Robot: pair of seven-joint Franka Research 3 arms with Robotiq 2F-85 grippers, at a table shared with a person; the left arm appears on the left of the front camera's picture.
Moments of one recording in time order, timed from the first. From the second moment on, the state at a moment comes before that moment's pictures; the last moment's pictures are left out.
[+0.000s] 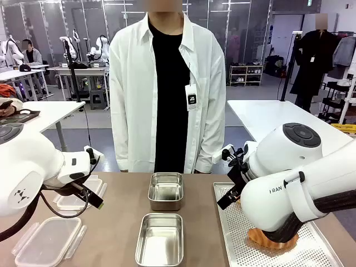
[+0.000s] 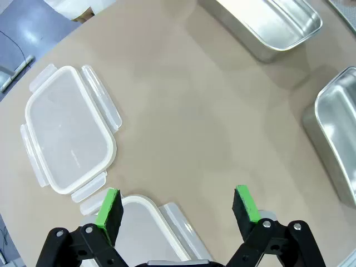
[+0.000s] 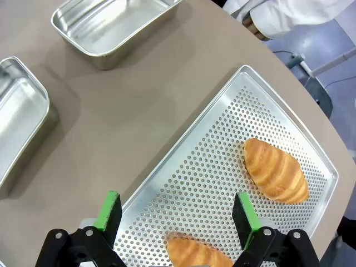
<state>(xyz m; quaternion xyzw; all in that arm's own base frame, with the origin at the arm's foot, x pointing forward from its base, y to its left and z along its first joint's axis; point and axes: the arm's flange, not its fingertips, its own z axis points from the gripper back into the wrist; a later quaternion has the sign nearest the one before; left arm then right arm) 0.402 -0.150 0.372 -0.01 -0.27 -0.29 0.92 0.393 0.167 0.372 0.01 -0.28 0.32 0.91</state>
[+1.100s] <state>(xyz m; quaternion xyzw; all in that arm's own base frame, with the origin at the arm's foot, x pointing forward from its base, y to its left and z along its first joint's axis) 0.402 -0.150 0.372 -0.01 -0.27 -0.29 0.92 0.393 0.167 0.372 0.01 -0.28 0.32 0.90</state>
